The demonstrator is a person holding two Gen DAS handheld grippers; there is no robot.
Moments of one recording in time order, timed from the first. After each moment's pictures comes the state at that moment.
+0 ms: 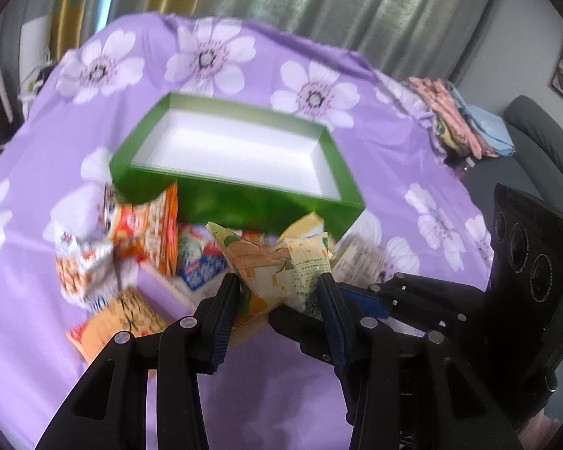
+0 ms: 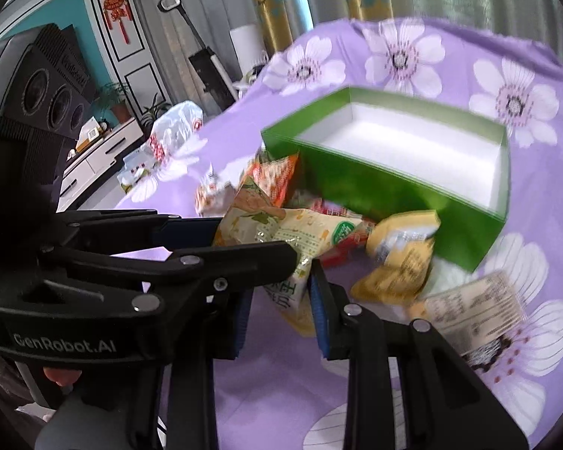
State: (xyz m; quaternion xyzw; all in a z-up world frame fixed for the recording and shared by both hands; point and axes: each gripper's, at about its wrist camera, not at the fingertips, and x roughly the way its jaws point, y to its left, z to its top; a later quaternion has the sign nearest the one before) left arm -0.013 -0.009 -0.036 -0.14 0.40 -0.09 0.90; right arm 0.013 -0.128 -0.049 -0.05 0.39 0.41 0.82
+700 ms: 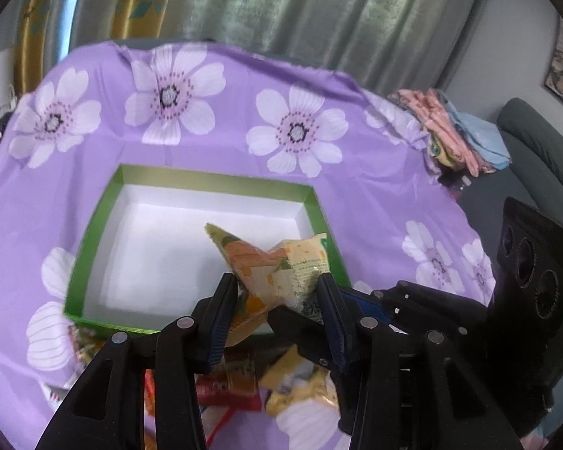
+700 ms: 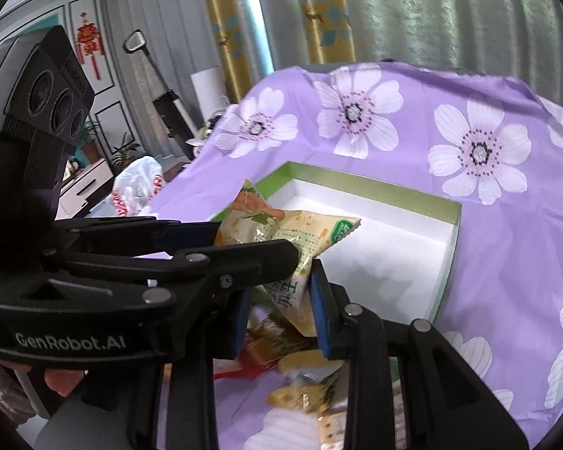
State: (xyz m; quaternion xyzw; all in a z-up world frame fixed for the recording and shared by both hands) left arm 0.104 -0.014 -0.010 -0.13 0.40 -0.11 0.90; right arm 0.111 -0.130 -0.017 -0.03 0.36 0.36 0.86
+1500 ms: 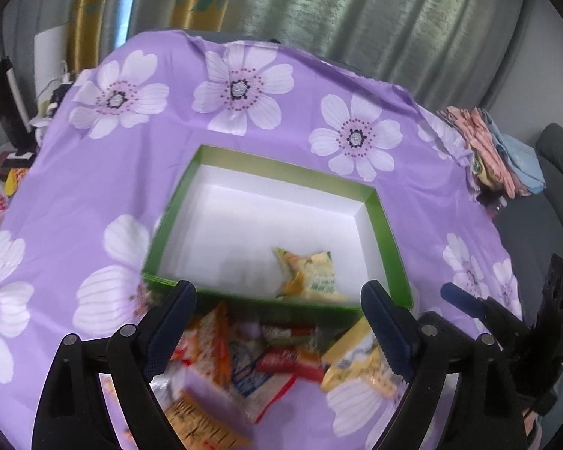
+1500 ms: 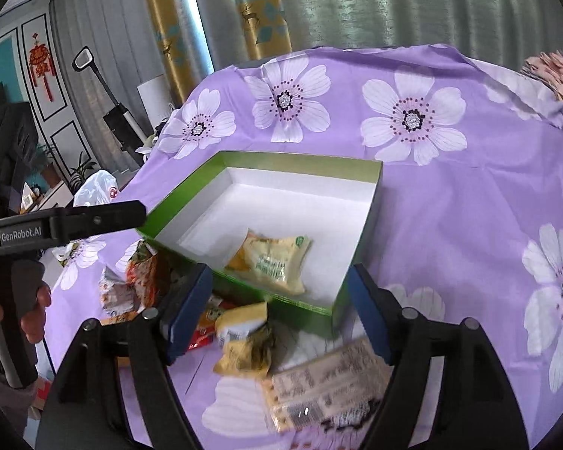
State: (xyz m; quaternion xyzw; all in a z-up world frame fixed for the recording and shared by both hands) left arm 0.055 0.039 -0.005 -0.15 0.40 -0.03 0.90; right arm 0.082 -0.193 -0.021 0.00 0.37 0.27 0.89
